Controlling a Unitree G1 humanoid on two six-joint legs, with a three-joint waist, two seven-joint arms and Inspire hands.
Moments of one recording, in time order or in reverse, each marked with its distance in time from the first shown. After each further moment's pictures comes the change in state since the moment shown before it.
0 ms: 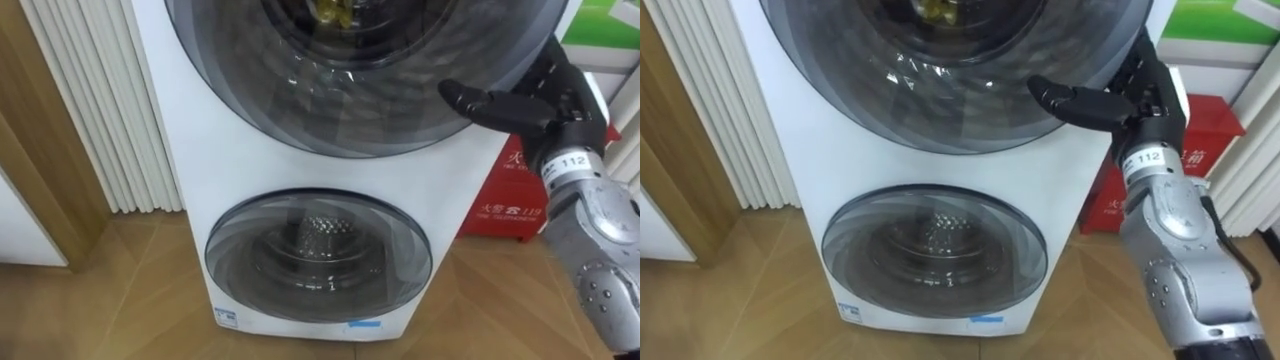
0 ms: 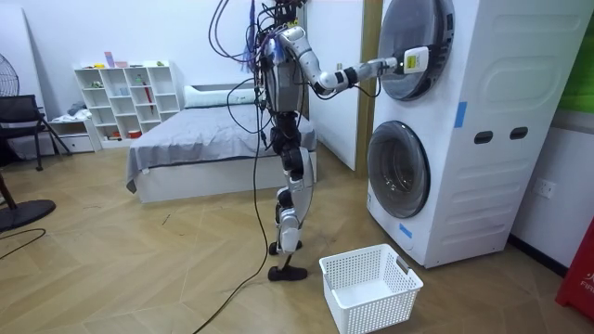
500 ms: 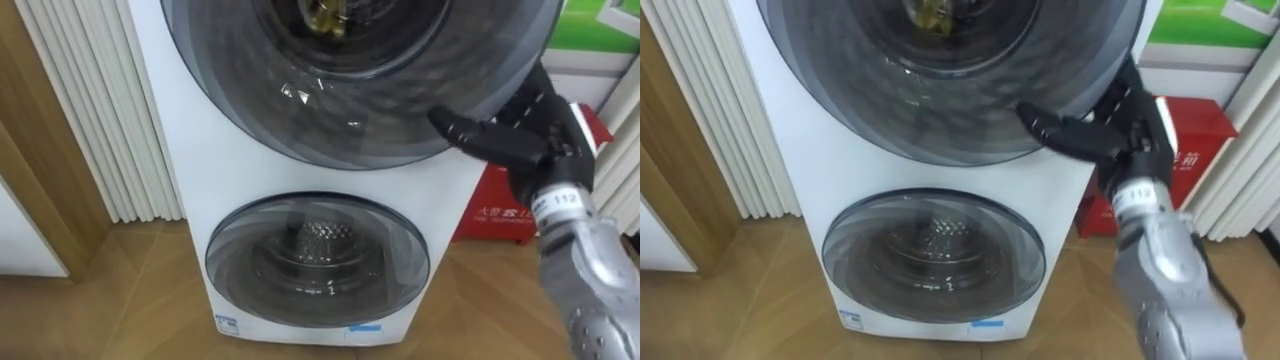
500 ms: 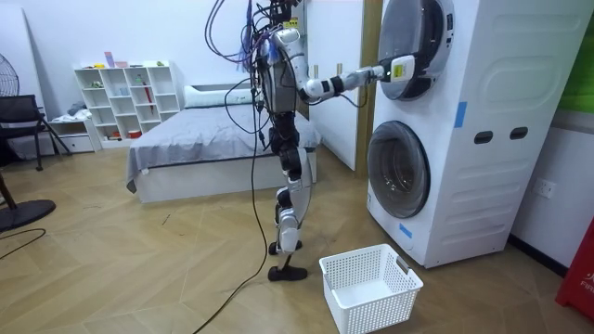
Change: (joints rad) left arm 0.002 -0.016 -0.037 0.013 -0.009 -0.011 0.014; right arm 0.240 0.090 0.005 -0.153 0.002 -0.070 0.112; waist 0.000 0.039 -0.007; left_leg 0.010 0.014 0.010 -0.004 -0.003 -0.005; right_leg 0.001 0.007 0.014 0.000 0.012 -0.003
